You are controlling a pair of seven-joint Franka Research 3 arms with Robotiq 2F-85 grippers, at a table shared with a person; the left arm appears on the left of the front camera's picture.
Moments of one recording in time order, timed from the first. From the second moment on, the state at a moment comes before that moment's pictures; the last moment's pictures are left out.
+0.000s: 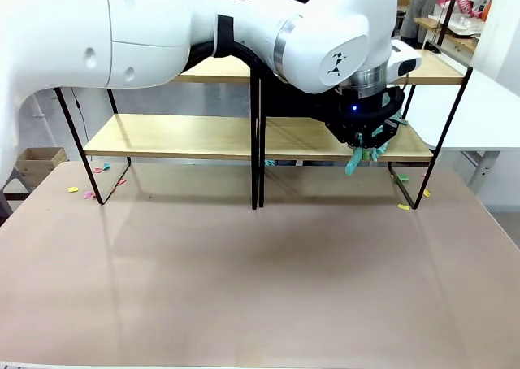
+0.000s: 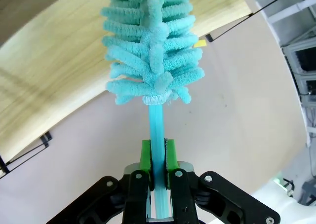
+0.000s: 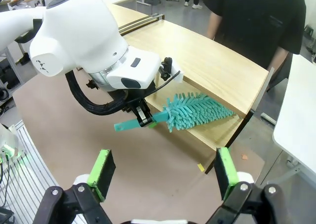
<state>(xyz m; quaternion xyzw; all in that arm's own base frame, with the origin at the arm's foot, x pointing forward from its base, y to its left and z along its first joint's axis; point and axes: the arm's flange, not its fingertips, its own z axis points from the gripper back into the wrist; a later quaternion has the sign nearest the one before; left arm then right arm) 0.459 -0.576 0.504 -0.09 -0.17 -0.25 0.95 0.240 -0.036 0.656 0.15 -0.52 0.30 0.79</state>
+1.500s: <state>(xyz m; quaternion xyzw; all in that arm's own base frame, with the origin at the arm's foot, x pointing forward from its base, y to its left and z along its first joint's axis) 0.383 -0.399 0.575 -0.22 -0.01 -0.37 0.90 0.240 -0.036 0.656 0.15 -0.52 0.30 0.79</state>
